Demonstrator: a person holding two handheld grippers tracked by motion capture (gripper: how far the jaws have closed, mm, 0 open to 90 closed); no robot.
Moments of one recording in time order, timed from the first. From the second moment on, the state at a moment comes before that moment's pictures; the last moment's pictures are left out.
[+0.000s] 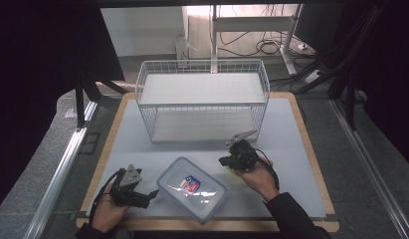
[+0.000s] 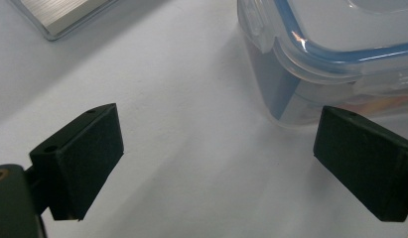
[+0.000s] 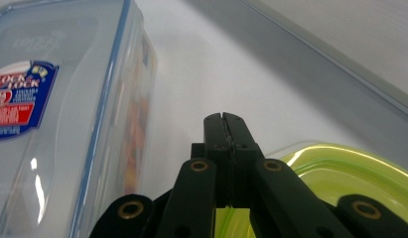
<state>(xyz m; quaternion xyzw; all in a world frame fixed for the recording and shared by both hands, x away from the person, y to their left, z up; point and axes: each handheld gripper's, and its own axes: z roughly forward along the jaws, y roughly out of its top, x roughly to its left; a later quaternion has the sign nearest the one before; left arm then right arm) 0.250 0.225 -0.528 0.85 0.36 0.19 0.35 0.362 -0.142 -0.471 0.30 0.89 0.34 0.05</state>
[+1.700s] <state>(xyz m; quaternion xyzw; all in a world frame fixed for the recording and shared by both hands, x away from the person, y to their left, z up) 0.248 0.227 -0.520 0.83 0.38 0.17 0.36 0.318 -0.254 -0.466 0.36 0.85 0.38 0.09</state>
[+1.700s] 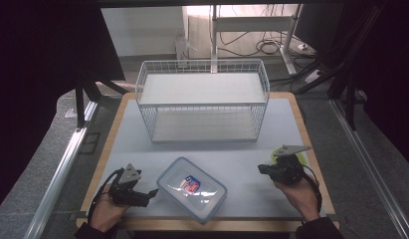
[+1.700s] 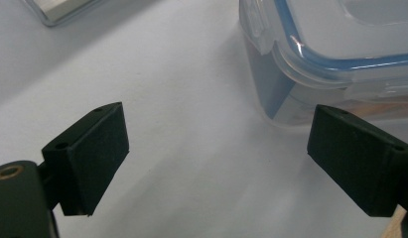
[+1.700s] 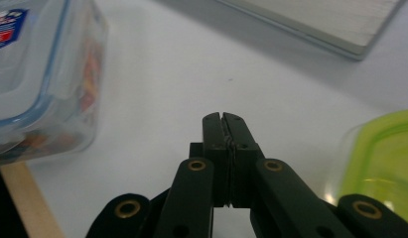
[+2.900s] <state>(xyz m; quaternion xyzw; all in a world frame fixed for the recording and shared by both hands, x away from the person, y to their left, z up) 0.276 0.193 -0.522 0.85 0.37 0.10 0.36 0.255 -0.178 -0.502 0.30 0.88 0.37 0.00</state>
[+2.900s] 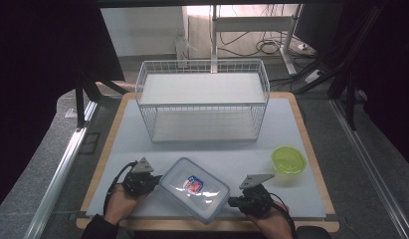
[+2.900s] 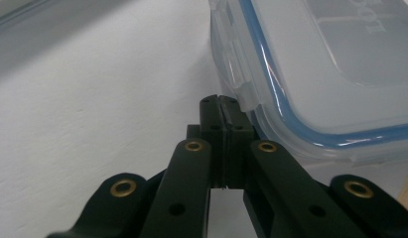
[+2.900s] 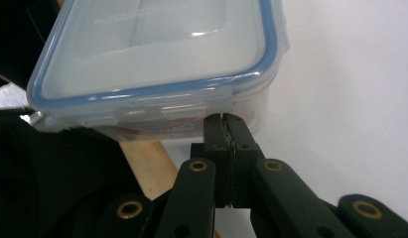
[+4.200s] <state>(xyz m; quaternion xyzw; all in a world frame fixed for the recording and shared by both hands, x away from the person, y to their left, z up) 0.268 0.172 -0.519 0.86 0.35 0.10 0.36 0.340 -0.194 -0.495 0.37 0.86 0.35 0.10</state>
